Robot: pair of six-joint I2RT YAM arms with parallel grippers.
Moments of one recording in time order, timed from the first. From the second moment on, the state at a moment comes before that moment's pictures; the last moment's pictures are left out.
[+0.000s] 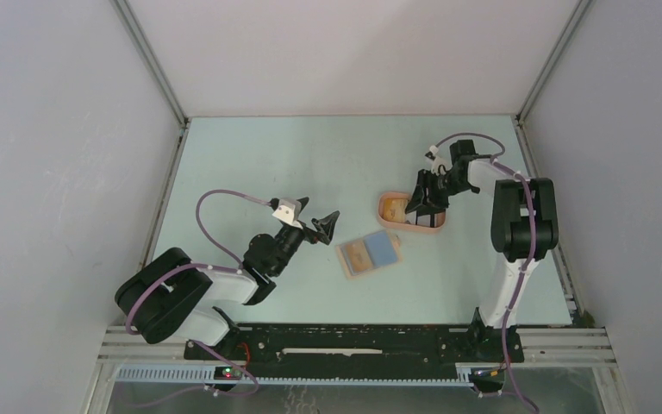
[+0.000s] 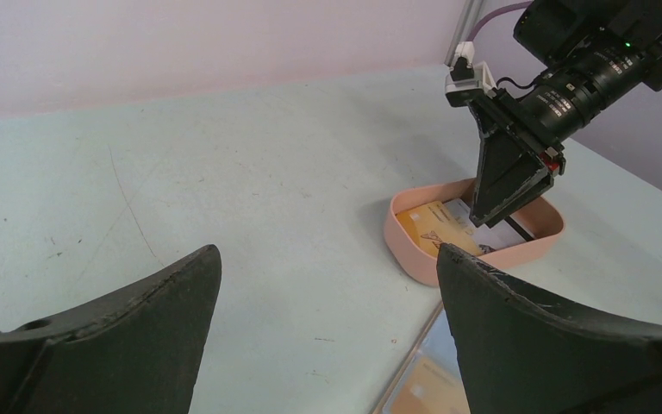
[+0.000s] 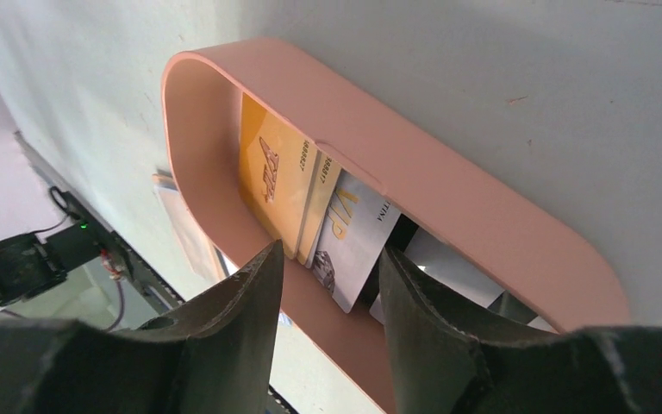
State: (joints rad) left arm -0.73 1.41 0.25 1.32 -0.18 -0.13; right arm 0.04 1.97 1.32 -0.64 -0.66 0.08
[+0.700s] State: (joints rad) left arm -0.73 1.41 0.25 1.32 -0.18 -0.13; right arm 0.02 2.02 1.30 -0.52 -0.92 0.19
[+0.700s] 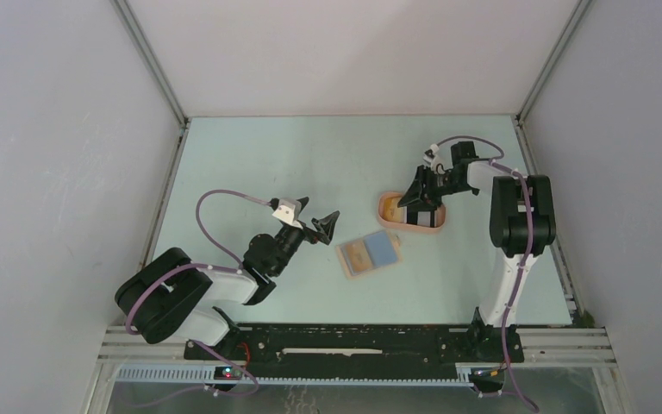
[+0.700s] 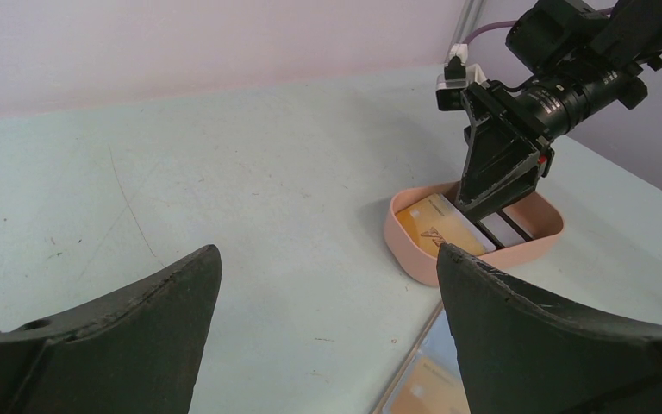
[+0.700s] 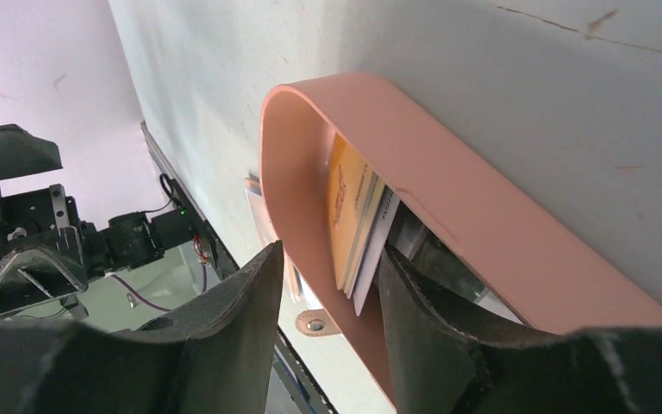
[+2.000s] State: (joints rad) left arm -0.73 1.41 0.25 1.32 -0.18 -0.13; right arm 0.12 2.06 1.30 -0.47 -0.92 0.22
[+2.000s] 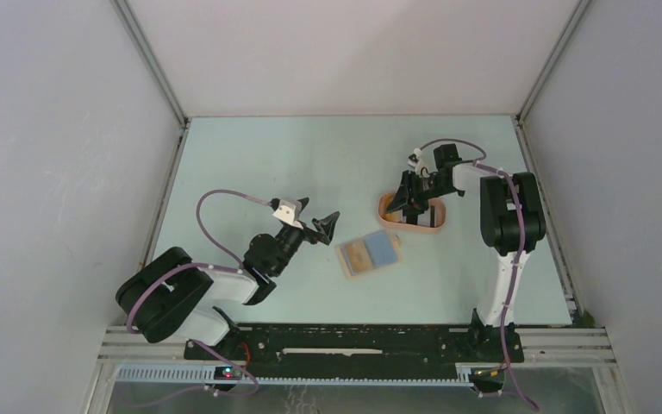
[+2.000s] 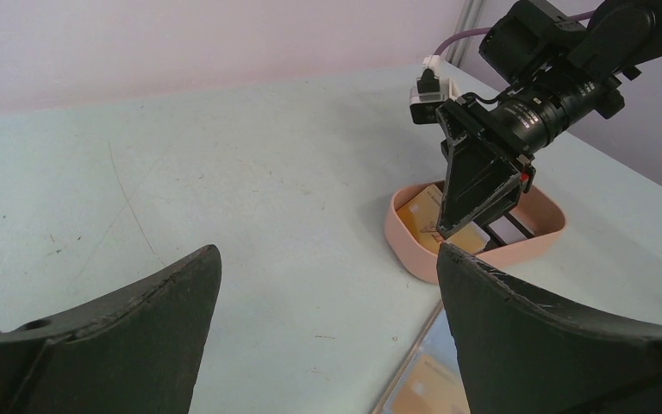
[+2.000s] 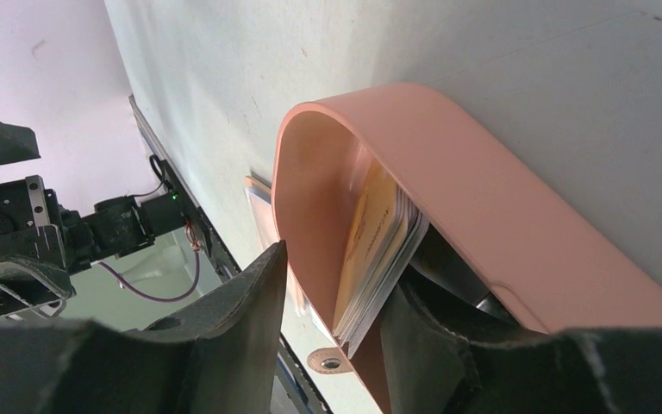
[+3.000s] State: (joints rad) left arm -0.73 1.41 0.25 1.32 -0.18 -0.13; right arm 0.02 2.06 1.30 -0.49 -0.98 0.22
